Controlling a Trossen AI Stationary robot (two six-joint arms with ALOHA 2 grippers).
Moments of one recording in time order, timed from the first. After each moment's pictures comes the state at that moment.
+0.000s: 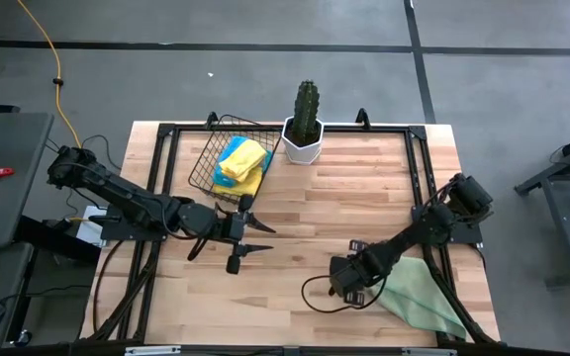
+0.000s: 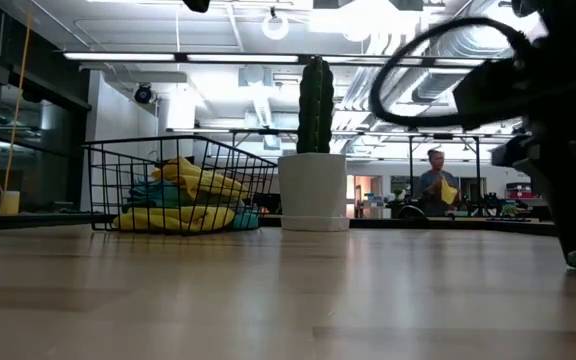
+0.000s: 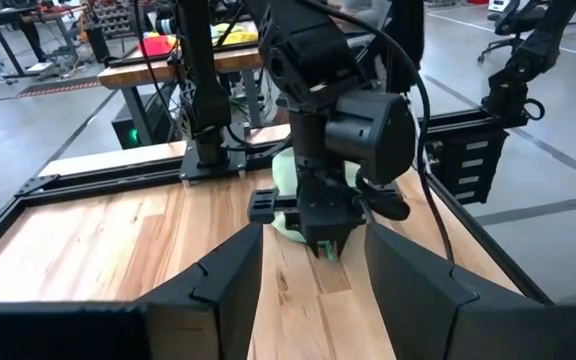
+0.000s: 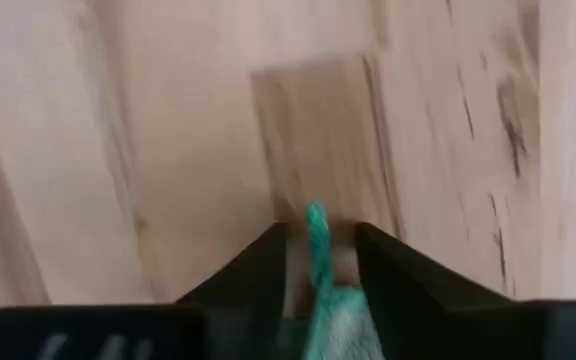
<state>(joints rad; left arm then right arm) -0.25 1.26 0.80 0.24 -0.25 0.06 0.56 1.79 1.03 -0.66 0.04 0.72</state>
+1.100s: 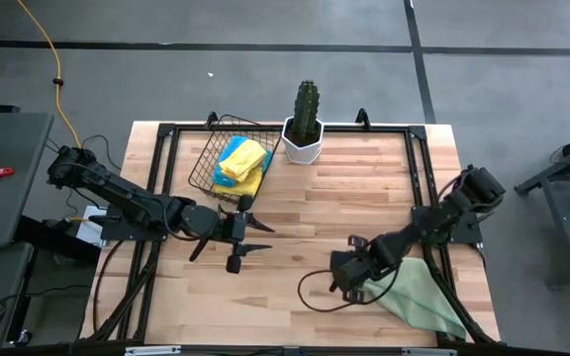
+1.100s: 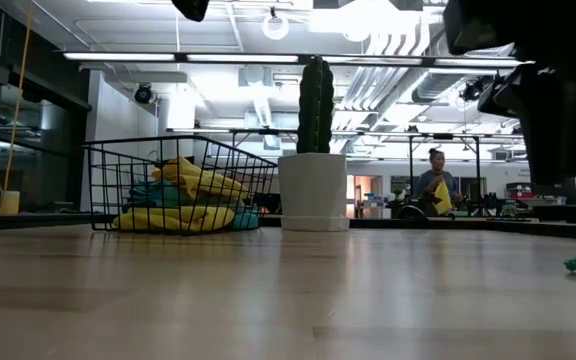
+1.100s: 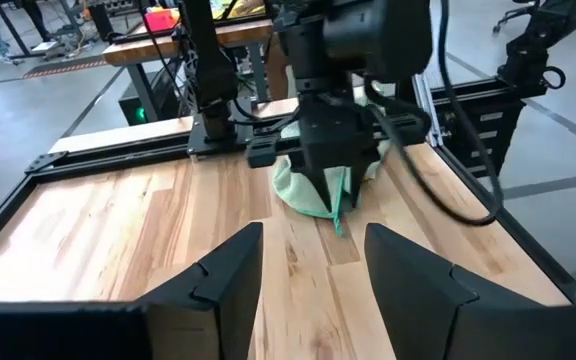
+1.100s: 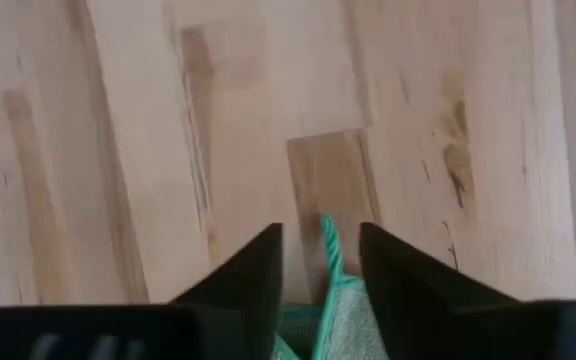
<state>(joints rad) -0.25 1.26 0.80 0.17 -0.27 0.06 0.55 1.66 1.08 -0.71 0.09 0.72</state>
